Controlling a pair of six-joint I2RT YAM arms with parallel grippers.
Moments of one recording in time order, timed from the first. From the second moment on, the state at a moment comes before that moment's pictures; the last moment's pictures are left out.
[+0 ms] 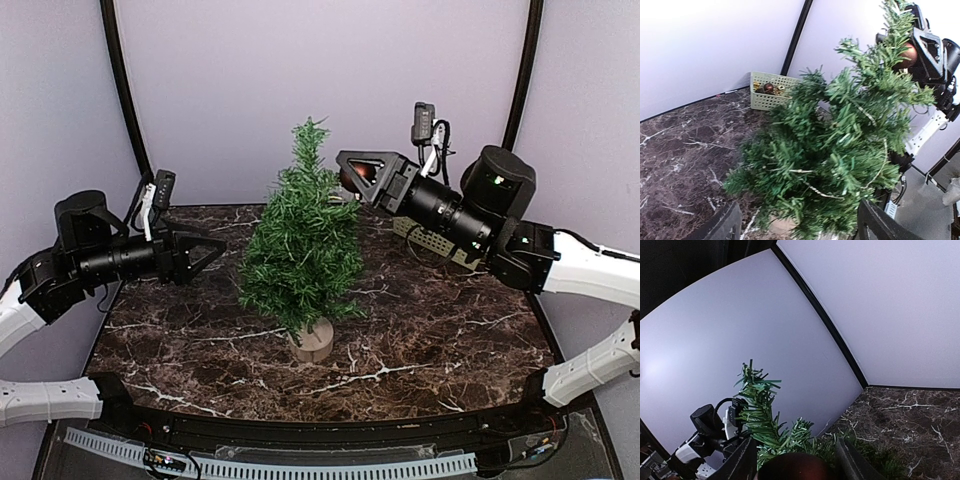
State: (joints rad) left arm -0.69 0.75 0.86 -0.34 0.27 -0.28; right arm 1.07 1.23 1.12 0.31 0.06 0.57
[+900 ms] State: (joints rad) left arm -1.16 0.96 1.04 -0.24 0.23 -0.33; right arm 1.07 0.92 1.02 0.19 0.09 0.55
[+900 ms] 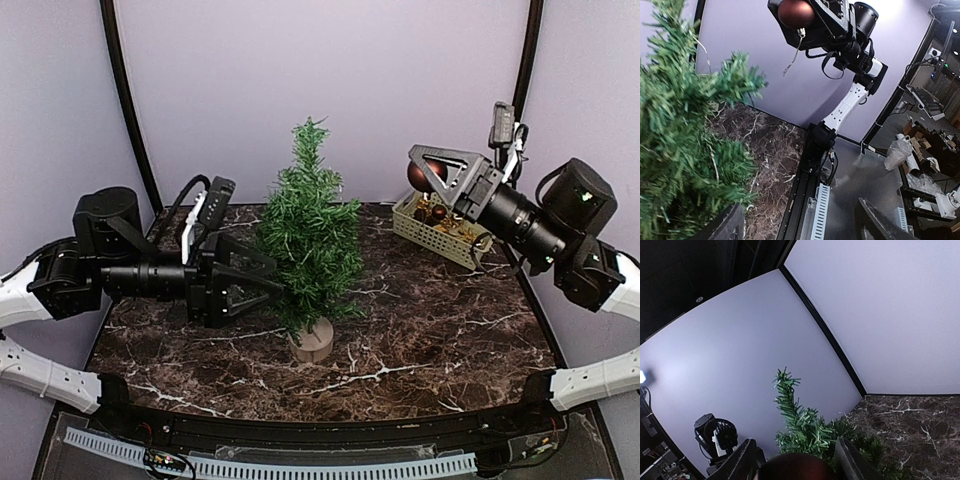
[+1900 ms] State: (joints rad) left arm -1.57 1.44 0.91 0.38 -0.44 -0.23; right arm 1.29 0.85 0.67 0.28 0.18 0.78
